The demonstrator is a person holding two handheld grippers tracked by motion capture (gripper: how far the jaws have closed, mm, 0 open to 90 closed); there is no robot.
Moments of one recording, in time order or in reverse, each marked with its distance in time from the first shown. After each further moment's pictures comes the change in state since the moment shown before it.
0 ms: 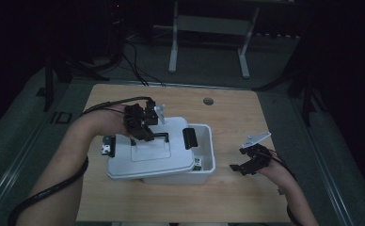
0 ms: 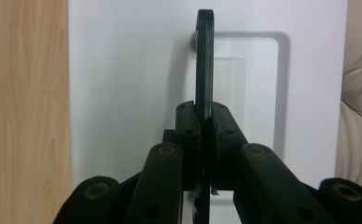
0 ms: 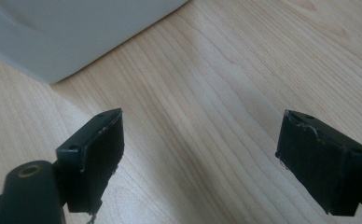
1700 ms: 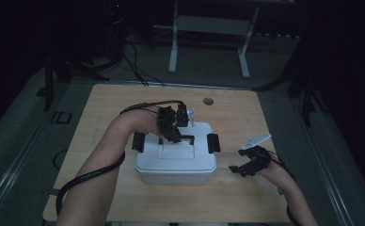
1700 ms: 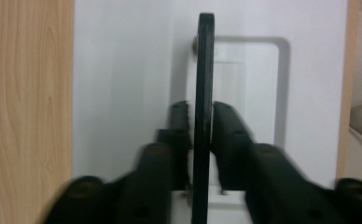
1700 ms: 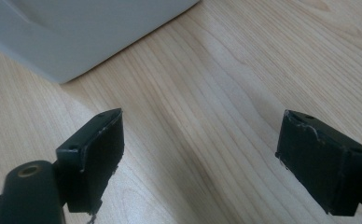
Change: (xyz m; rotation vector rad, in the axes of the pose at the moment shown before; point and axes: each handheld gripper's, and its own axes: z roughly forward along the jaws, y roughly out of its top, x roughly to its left) left arm 0.014 0.061 0.050 -0.048 -0.029 0.104; right arm 0.001 -0.004 0.003 -0.022 0.031 -0.005
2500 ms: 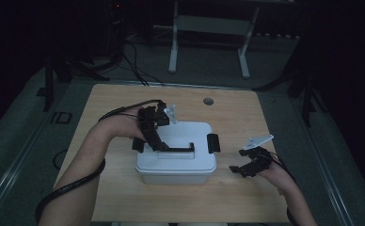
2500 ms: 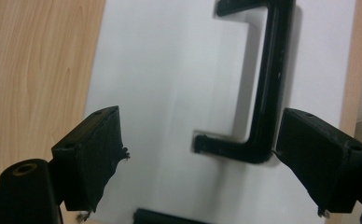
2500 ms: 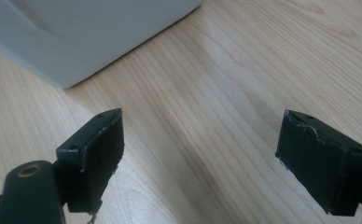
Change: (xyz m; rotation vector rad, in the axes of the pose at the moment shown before) left arm -0.010 -0.050 -0.016 -0.088 0.056 -0.134; right arm 0.002 -0.004 -0.003 -0.029 -0.005 0.022
